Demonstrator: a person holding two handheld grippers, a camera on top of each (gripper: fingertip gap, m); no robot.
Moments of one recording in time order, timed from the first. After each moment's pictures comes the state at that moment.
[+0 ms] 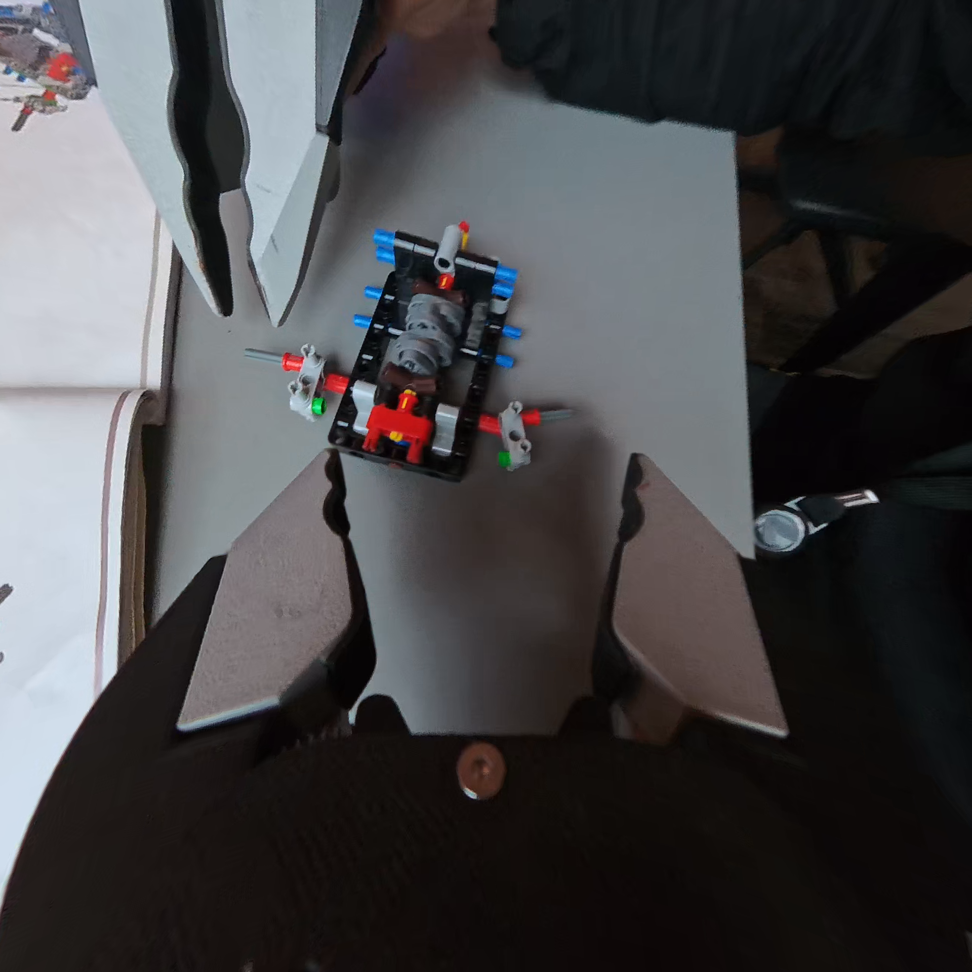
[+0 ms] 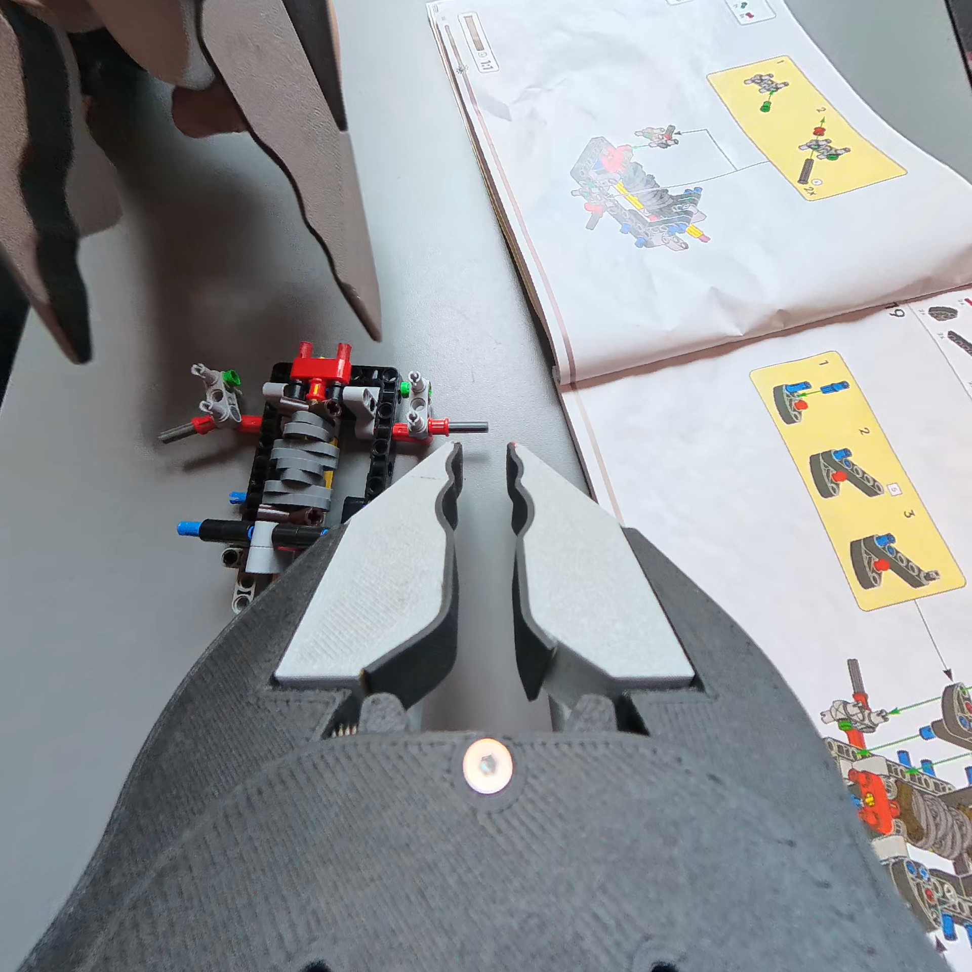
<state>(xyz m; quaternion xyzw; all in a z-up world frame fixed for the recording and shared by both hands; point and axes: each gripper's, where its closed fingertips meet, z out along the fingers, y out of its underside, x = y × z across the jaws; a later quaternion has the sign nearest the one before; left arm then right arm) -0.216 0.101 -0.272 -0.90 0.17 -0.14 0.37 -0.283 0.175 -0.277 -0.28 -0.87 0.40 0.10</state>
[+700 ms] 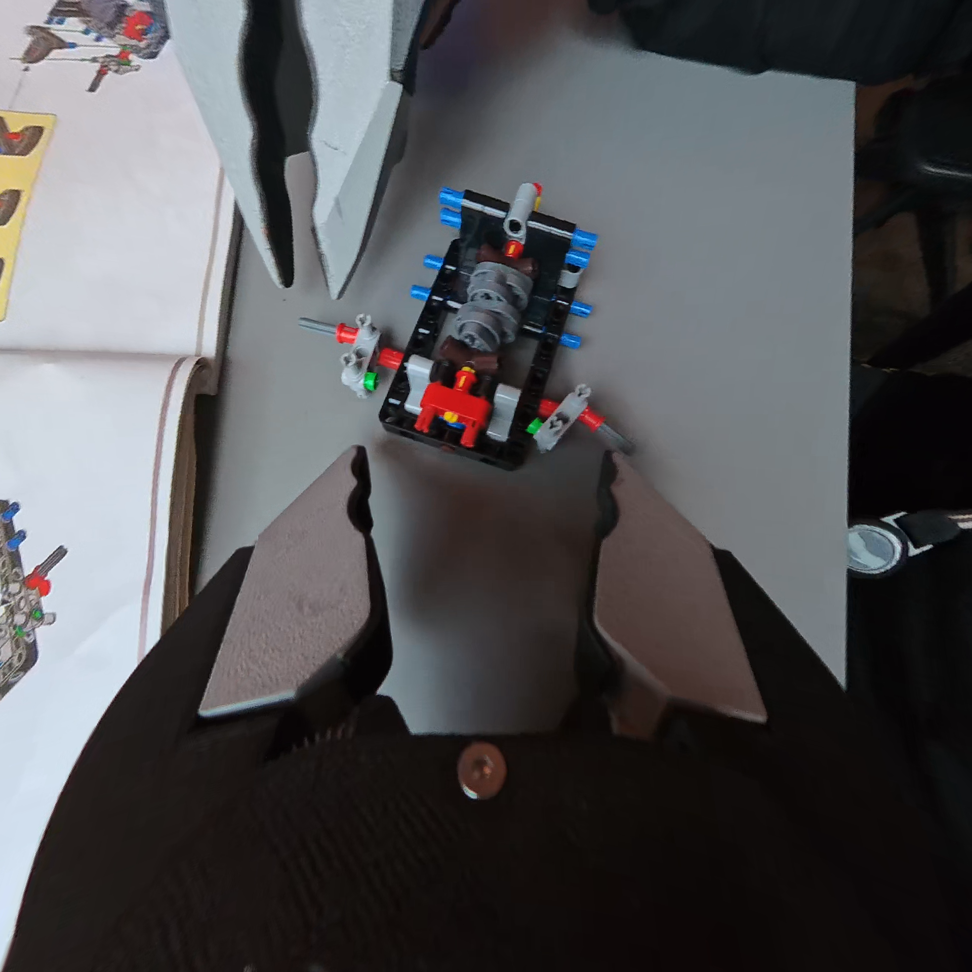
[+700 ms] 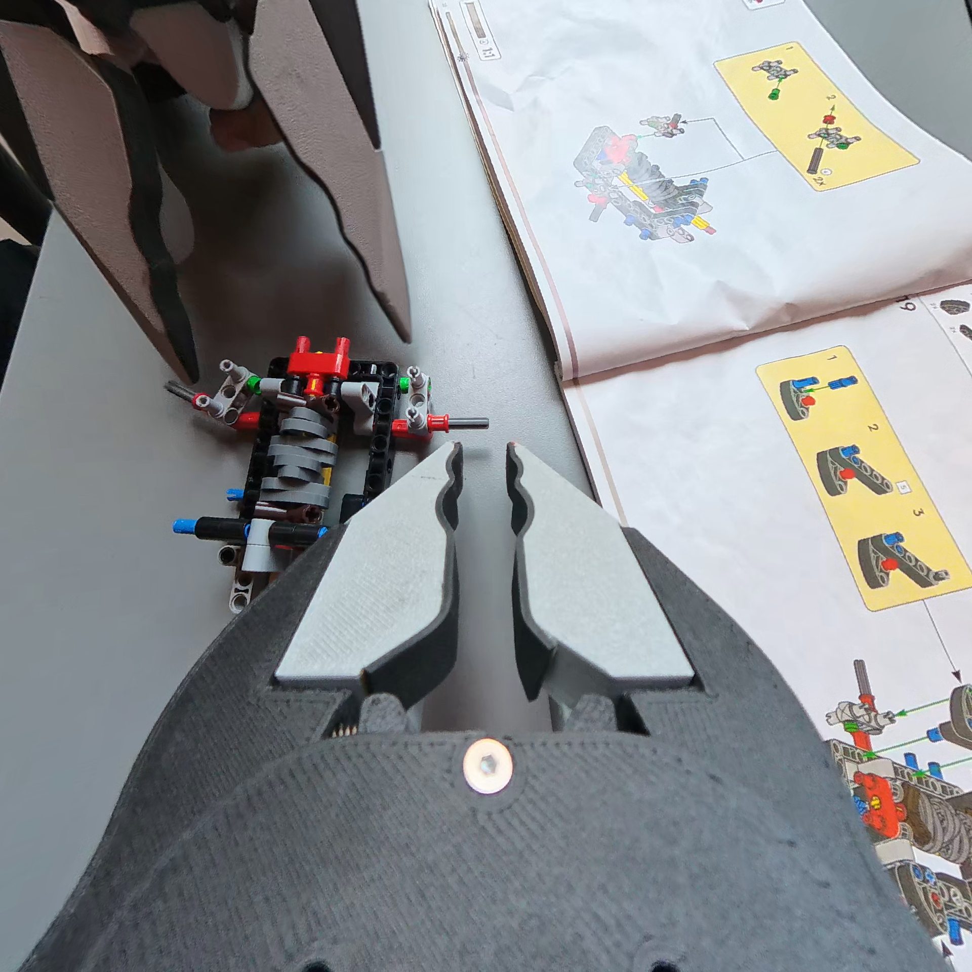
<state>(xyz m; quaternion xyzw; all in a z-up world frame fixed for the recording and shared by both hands) -0.235 0.108 -0.288 -0.91 0.15 -0.09 0.37 -0.283 0.175 -0.279 -0.28 -0.87 0.40 0.10</state>
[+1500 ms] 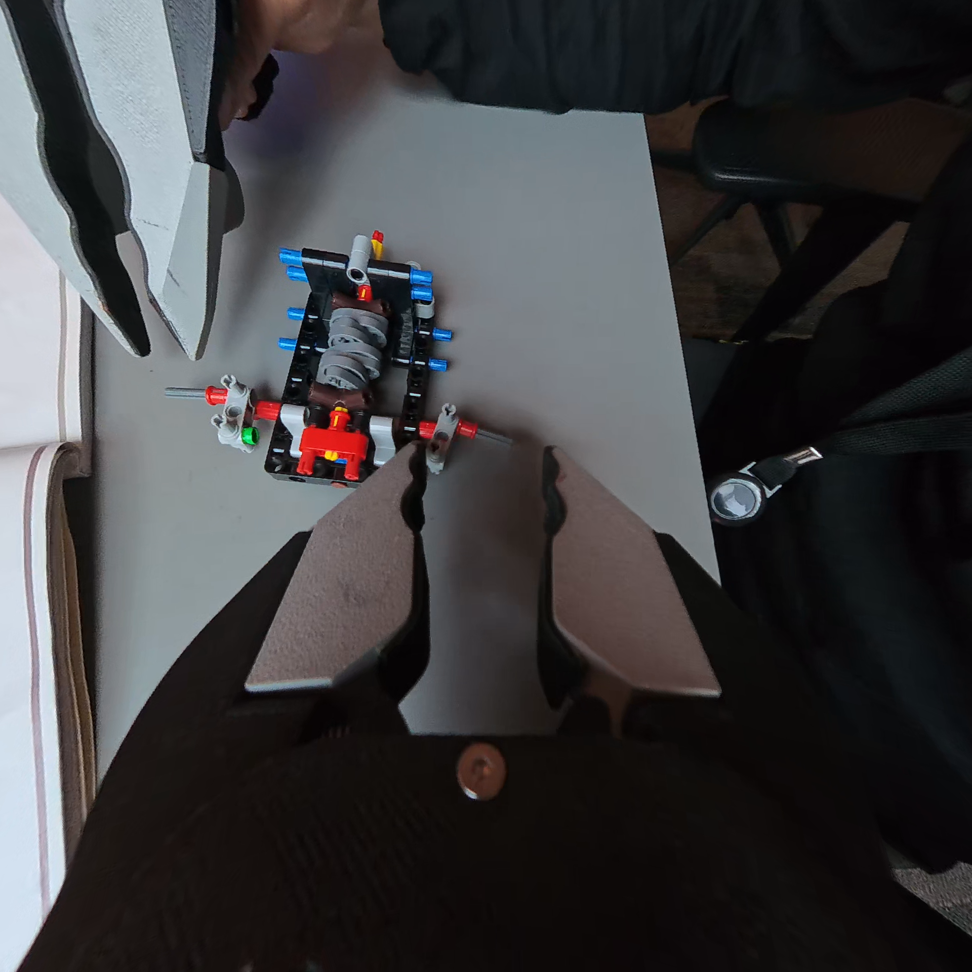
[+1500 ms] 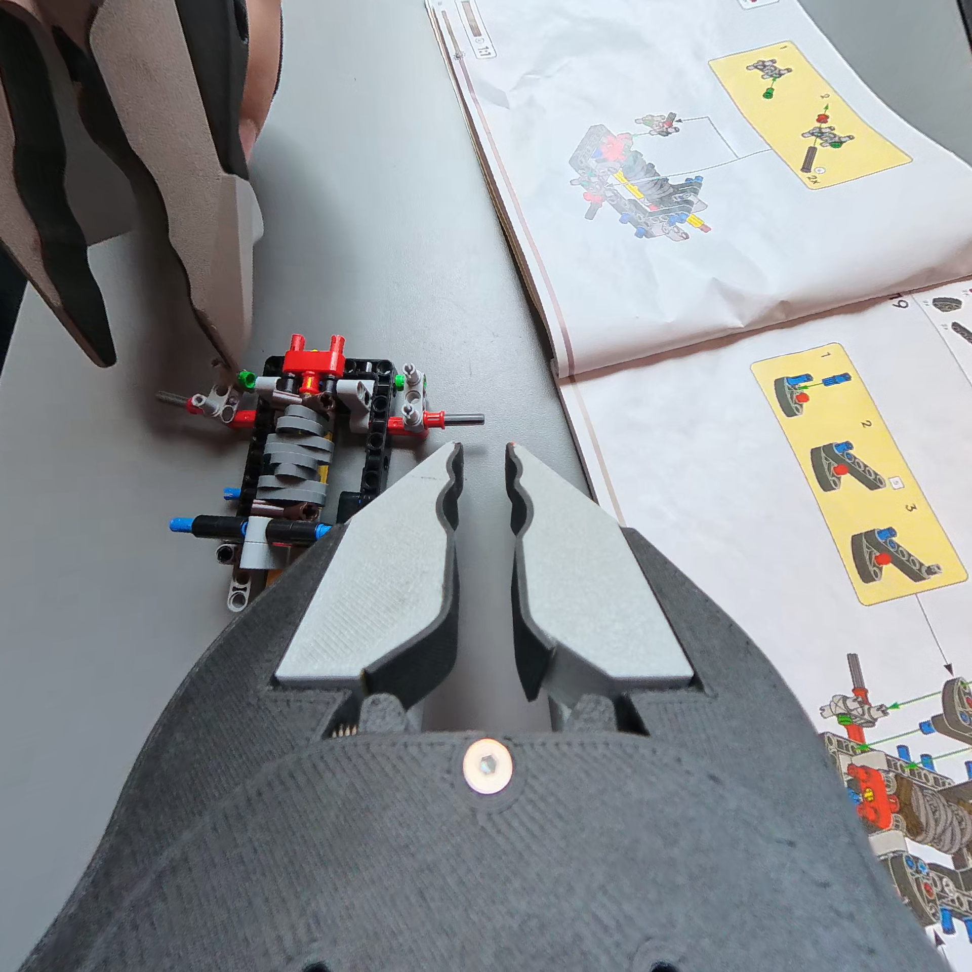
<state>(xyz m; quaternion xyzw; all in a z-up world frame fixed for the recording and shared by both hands) -0.194 0.091 -0.271 -0.88 0.23 -0.17 0.38 -0.283 0.177 -0.279 -0.28 -0.87 0.40 0.10</state>
